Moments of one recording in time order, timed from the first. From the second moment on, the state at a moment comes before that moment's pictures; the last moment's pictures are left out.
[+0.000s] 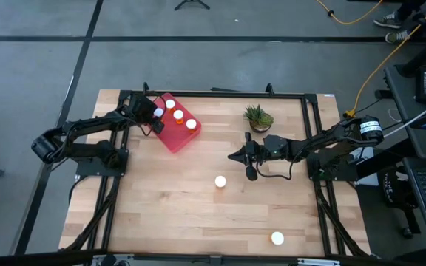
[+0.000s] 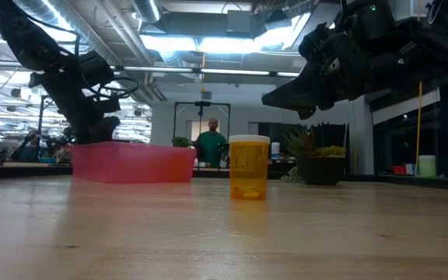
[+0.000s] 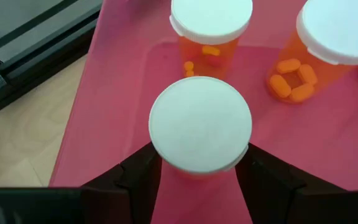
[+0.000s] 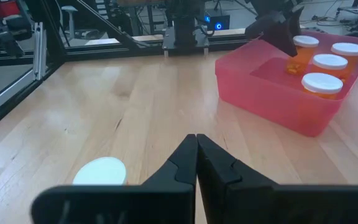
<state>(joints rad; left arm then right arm) 0.90 1.13 0.37 -0.09 -0.03 0.02 0.00 1.52 0.44 0.84 -0.05 0.07</state>
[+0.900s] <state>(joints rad) 0.90 1.13 0.37 -0.15 -0.08 -0.04 0.00 1.52 0.44 0.84 -0.05 0.07</state>
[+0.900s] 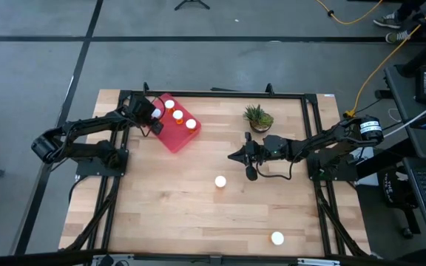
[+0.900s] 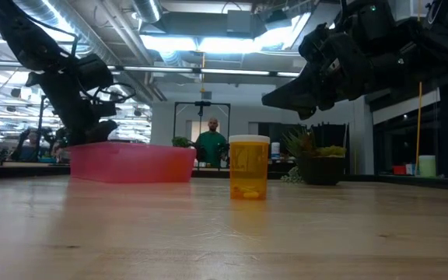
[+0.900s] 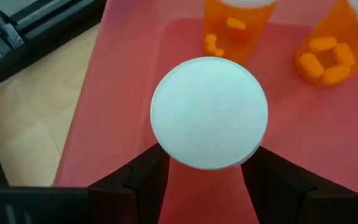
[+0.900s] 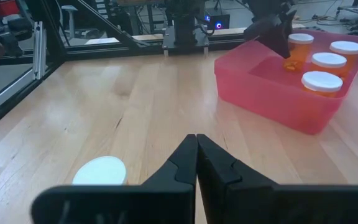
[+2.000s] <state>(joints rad) 0.90 1.13 0.37 -0.14 -0.09 -0.01 0.00 1.52 0.44 0.84 -0.05 0.07</state>
